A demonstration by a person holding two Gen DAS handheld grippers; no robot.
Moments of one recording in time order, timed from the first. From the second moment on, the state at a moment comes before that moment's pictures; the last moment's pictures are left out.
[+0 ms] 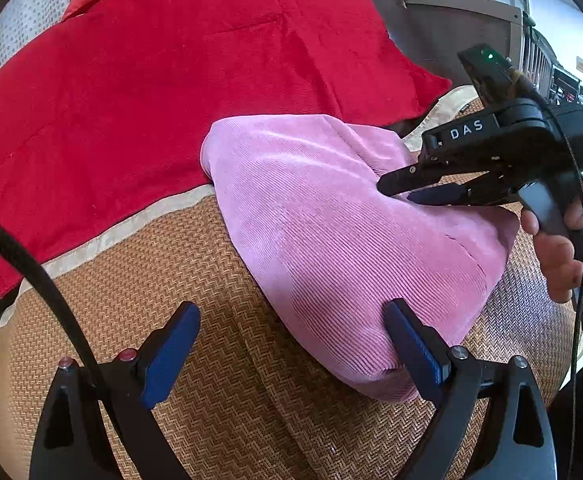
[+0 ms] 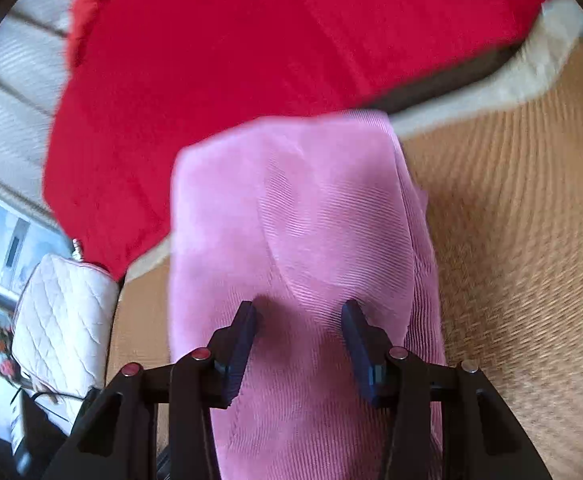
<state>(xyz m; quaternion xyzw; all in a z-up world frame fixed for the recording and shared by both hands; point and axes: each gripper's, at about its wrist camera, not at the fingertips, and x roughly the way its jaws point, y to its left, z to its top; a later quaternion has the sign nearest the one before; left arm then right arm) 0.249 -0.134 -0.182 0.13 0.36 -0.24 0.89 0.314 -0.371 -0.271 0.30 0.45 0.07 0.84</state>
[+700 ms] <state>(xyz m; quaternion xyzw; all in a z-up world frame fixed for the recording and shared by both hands) 0.251 -0.136 -0.182 0.12 0.37 -0.24 0.89 0.275 -0.385 -0.260 0.25 0.46 0.08 0.85</state>
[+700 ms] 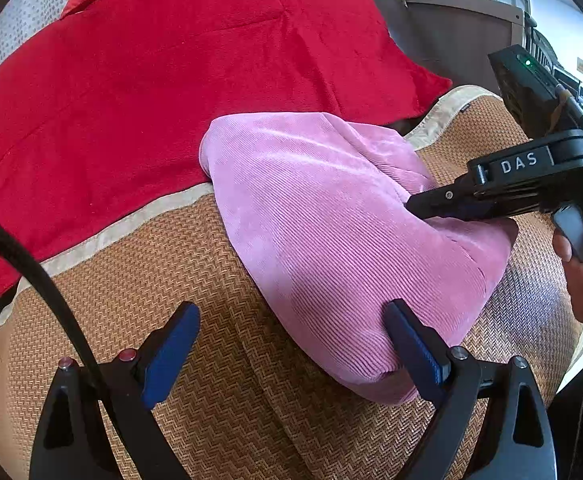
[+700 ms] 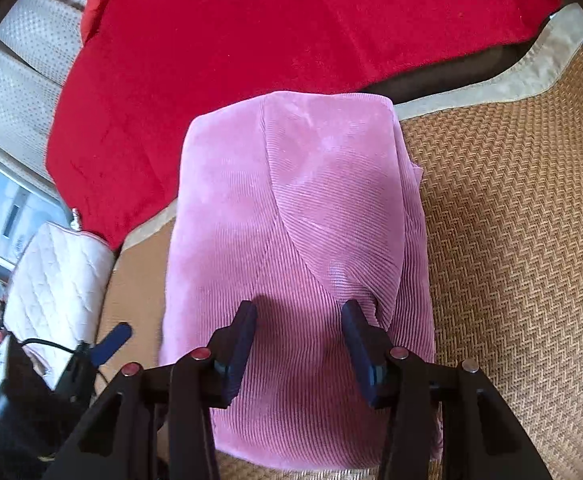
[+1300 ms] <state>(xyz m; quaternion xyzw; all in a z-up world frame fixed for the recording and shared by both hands) 0.260 -0.131 -0.175 0.13 0.37 -0.23 0.89 0.243 -0.409 -0.239 0.24 0.44 0.10 0.86</state>
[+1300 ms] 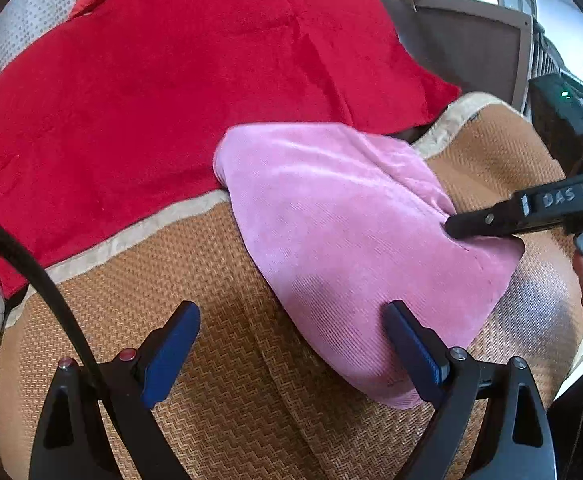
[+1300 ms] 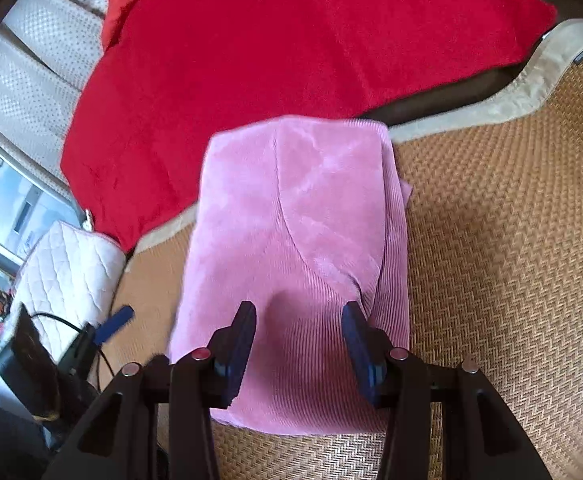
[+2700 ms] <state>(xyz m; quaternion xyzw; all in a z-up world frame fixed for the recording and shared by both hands) 0.345 -0.144 -0.215 -0.16 0.51 -0.39 0.75 0.294 -0.446 -0.301 0.38 0.46 0.23 0.77</state>
